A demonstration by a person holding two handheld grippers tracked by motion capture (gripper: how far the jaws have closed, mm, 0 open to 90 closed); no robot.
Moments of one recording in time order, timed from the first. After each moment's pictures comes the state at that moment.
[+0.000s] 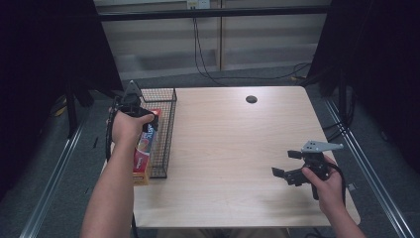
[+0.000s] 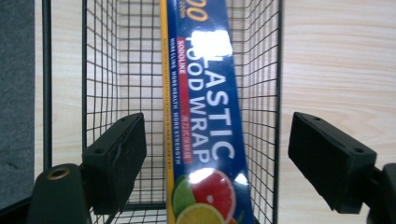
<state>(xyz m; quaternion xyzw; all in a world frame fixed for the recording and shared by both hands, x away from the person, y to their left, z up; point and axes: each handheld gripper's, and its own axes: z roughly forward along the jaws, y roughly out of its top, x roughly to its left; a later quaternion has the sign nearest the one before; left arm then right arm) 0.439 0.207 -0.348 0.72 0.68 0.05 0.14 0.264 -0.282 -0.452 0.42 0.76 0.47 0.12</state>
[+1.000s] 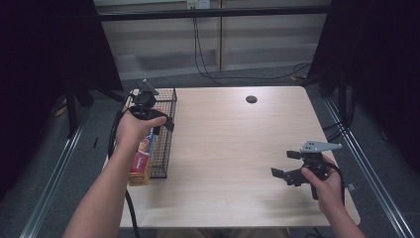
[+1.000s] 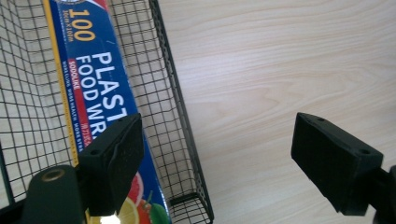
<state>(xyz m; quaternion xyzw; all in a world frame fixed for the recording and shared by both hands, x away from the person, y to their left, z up) 0.413 0.171 -0.328 0.79 0.57 0.02 0.20 0.265 -0.280 -0.452 0.42 0.77 0.47 0.11</state>
